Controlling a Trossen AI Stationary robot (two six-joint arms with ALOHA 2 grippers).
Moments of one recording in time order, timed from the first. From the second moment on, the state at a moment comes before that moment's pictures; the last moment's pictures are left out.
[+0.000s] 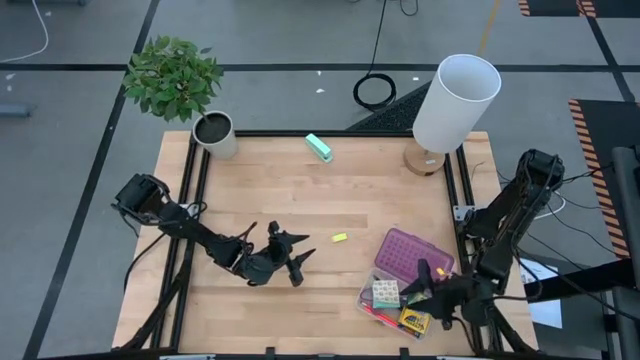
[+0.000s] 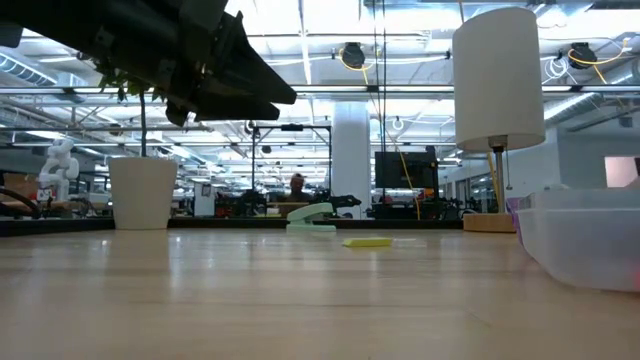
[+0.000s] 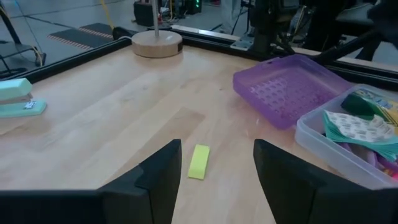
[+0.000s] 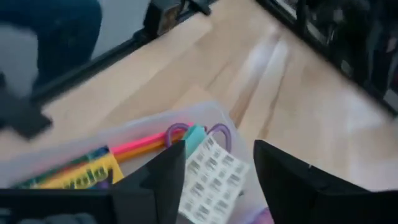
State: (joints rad) left arm -0.50 1.69 0.73 0.53 -0.87 -0.42; right arm 1.09 1.26 0.58 -0.09 0.72 0.02
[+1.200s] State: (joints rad) left arm -0.47 1.69 0.73 0.53 -0.86 -0.43; right arm 0.78 1.51 0.58 0.09 0.39 0.44
